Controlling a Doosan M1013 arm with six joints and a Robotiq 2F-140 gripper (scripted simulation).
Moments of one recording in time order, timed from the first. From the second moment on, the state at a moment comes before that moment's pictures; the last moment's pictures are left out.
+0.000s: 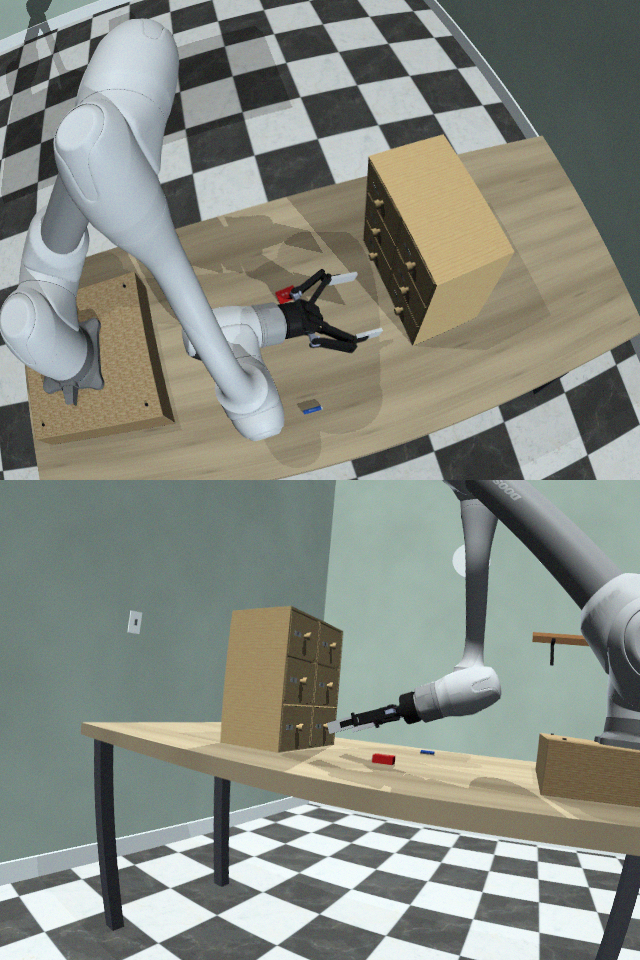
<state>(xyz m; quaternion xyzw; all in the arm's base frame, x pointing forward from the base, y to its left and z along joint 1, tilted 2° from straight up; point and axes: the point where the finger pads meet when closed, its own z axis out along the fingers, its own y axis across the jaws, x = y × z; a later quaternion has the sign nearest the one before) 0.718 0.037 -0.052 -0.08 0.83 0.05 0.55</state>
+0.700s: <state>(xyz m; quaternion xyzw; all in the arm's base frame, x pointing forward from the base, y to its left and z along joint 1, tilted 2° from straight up) 0.722 0.036 -0.038 -0.08 0.82 0.05 0.56</state>
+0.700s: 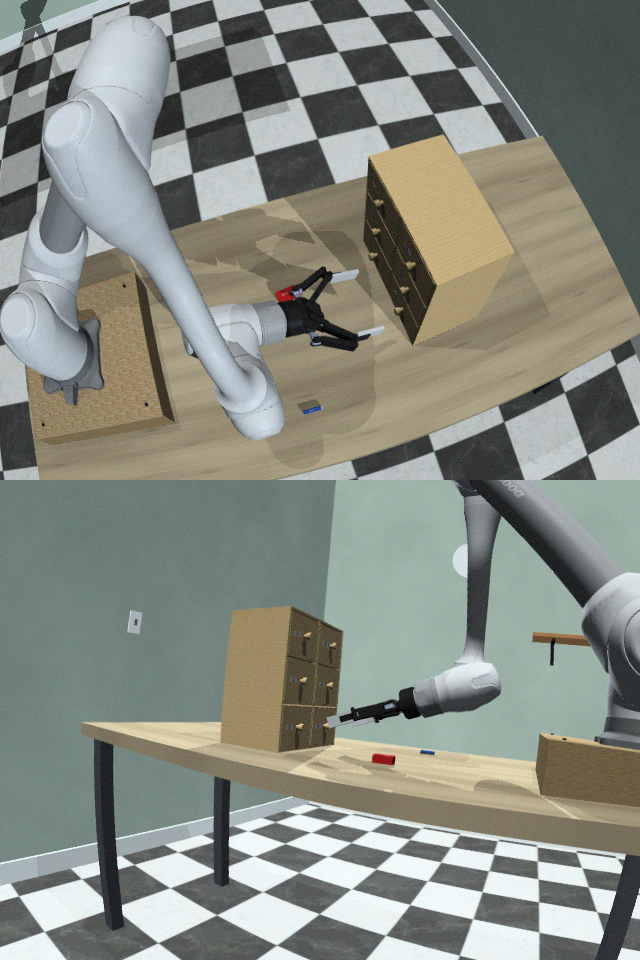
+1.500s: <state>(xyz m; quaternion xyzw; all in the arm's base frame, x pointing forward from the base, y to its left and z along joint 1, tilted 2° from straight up) 0.728 0.036 0.046 -0.08 0.82 0.05 0.56</state>
